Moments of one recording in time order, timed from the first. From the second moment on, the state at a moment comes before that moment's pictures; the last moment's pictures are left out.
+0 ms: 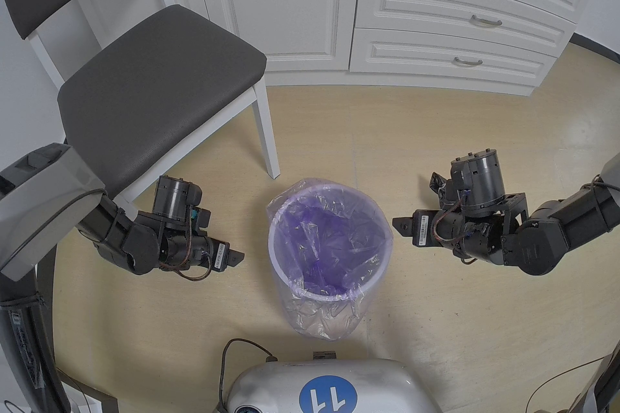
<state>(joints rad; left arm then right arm) -0.29 2.16 -0.99 -0.41 -0.01 0.05 0.52 1.91 -0.93 -0.42 -0.30 0.34</state>
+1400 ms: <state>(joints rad) -0.46 1.99 -0.77 -0.66 0.03 -0.10 0.54 1.74 -0.81 -0.42 -0.31 0.22</state>
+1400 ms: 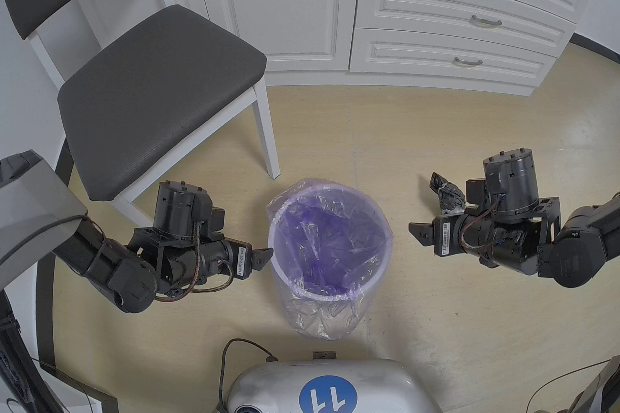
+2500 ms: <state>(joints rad) -0.42 2.19 -0.85 -0.69 0.02 -0.11 0.47 1.98 -0.84 -0.55 -0.30 0.22</state>
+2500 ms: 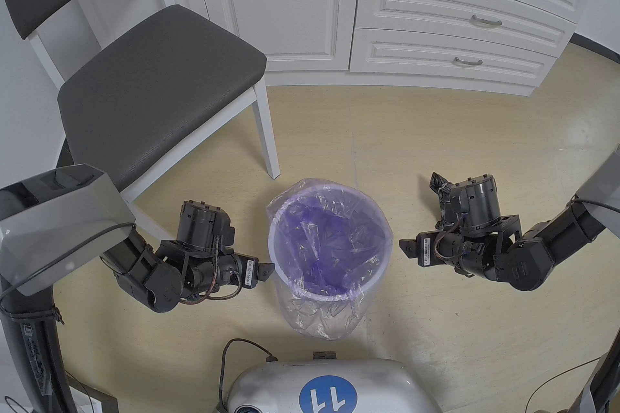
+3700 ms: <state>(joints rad) -0.34 2.32 -0.82 -1.04 -0.09 -0.23 0.45 2.02 -0.84 -0.55 -0.26 0.21</state>
